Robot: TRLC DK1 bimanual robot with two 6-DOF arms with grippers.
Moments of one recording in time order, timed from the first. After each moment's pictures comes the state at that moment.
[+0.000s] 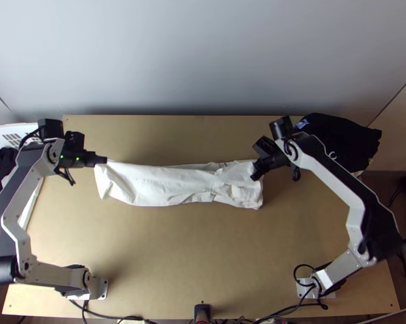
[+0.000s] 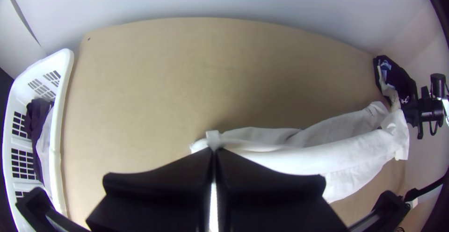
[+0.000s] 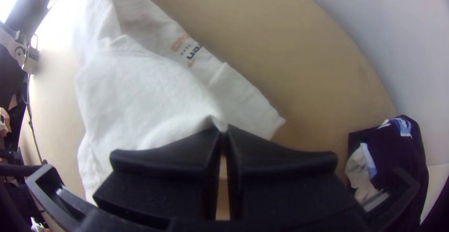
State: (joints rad) left arm 0.17 1.53 1.26 -0.69 0.23 0.16; right arm 0.34 1.73 1.39 -0.77 -0.19 -0.46
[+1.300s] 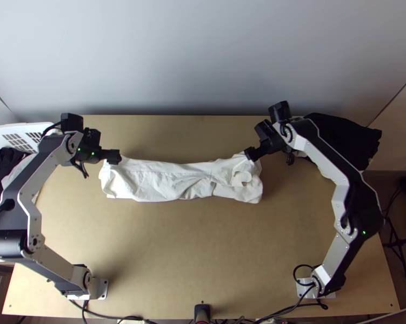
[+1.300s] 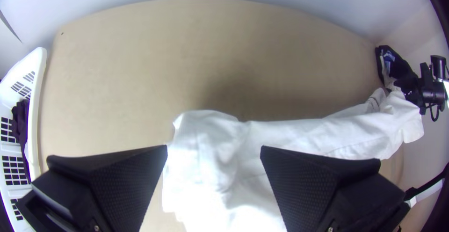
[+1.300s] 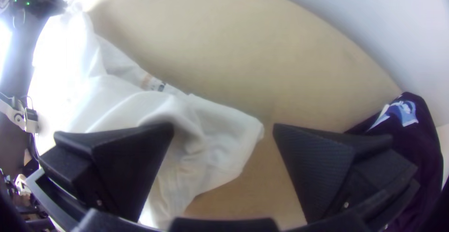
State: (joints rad) left arm 0.09 1.69 1.35 -0.71 0.23 0.13; right arm 0.29 1.90 1.62 -0.81 -0.20 -0.24
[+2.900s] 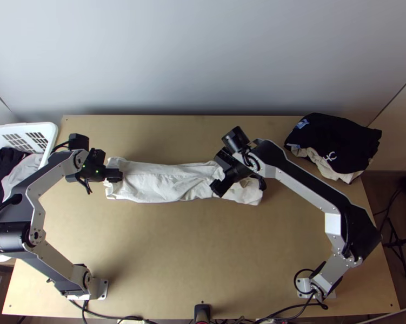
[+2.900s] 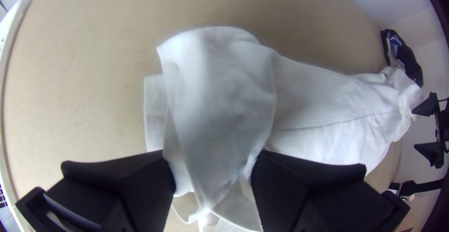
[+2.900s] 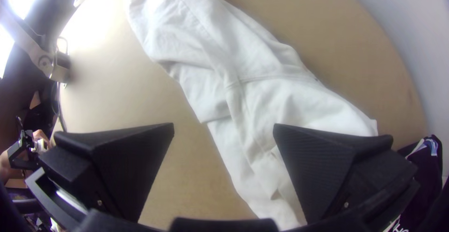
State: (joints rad) left arm 0.11 1.76 1.14 -0.62 0.29 0.15; right arm 0.67 1.80 1.54 -0.89 -0.20 -0.15
